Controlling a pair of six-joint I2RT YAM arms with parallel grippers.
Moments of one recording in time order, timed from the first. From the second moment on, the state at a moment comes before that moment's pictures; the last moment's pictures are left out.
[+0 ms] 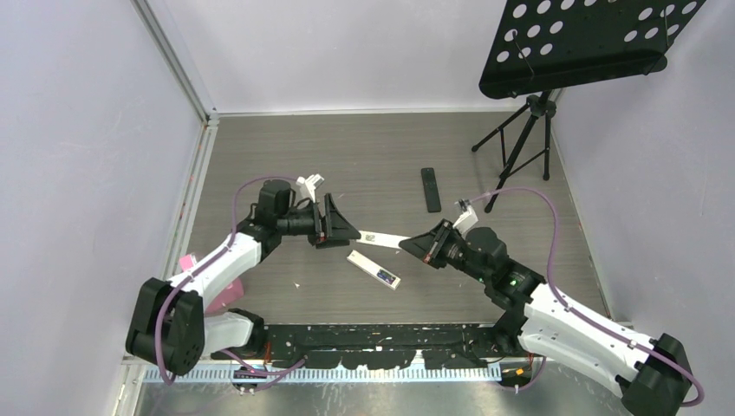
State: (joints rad) left arm -0.35 1.22 0.63 0.06 0.94 -0.83; right arm 0.78 0.68 0.38 0.07 -0.05 1.13
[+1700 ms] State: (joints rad) left arm -0.33 1.32 0.60 -0.24 0.55 -0.76; right arm 0.78 1.15 0.61 -0.20 0.02 0.93
